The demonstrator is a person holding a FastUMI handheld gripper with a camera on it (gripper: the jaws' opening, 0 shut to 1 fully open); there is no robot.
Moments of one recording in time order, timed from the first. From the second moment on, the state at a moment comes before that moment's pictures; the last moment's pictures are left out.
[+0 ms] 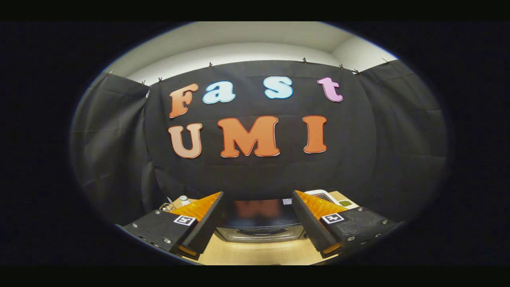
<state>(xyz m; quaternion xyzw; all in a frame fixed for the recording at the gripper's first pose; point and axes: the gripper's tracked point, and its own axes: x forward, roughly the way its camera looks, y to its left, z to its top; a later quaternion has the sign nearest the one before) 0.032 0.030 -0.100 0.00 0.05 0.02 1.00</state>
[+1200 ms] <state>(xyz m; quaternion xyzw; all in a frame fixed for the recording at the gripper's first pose) 0.111 0.036 -0.318 -0.03 0.24 0.02 0.97</state>
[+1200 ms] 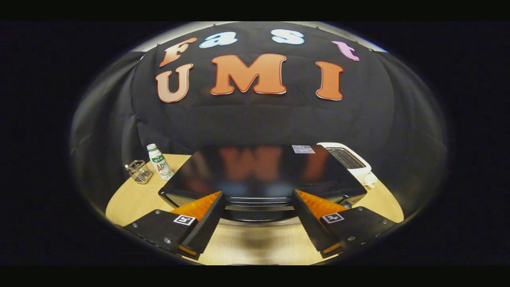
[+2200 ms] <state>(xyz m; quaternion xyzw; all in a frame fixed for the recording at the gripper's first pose) 0.021 0.018 -0.365 -0.01 0.23 0.01 0.97</state>
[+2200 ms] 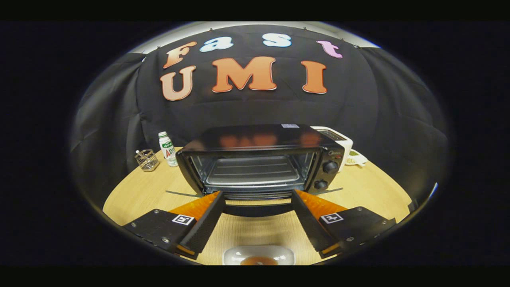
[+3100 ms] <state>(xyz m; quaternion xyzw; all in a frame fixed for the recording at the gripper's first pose) -0.048 -0.007 -0.488 0.01 0.34 0.00 0.94</state>
